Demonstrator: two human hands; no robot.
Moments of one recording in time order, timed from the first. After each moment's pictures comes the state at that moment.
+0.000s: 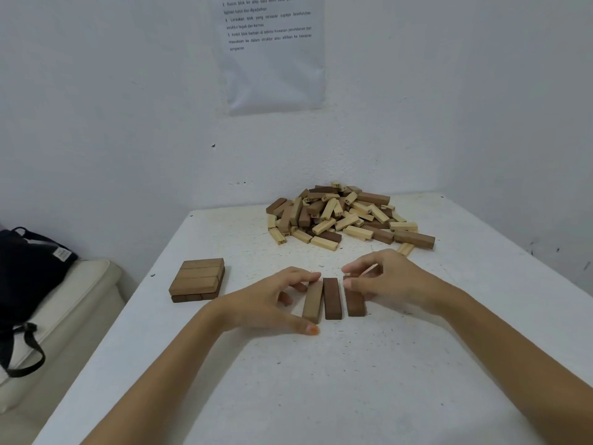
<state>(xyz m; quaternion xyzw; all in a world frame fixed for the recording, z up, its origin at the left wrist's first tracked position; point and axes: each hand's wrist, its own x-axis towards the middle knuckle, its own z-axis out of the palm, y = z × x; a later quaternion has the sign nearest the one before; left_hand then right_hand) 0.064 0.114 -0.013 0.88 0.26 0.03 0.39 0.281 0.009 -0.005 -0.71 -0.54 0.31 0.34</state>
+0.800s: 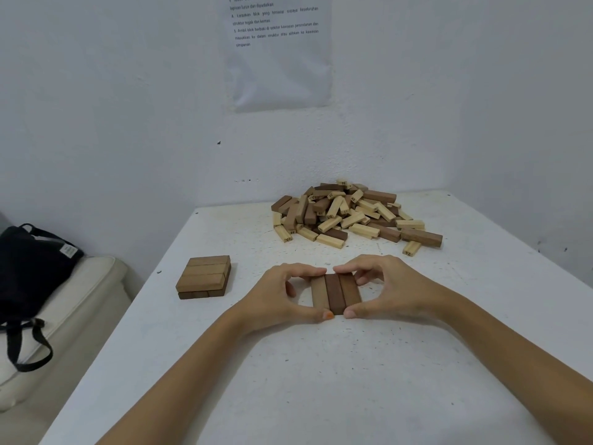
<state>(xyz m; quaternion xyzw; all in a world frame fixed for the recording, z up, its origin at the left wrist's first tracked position) 0.070 0.107 -0.028 0.86 0.28 0.20 0.38 0.286 0.011 -0.024 -0.63 -0.66 0.26 0.31</state>
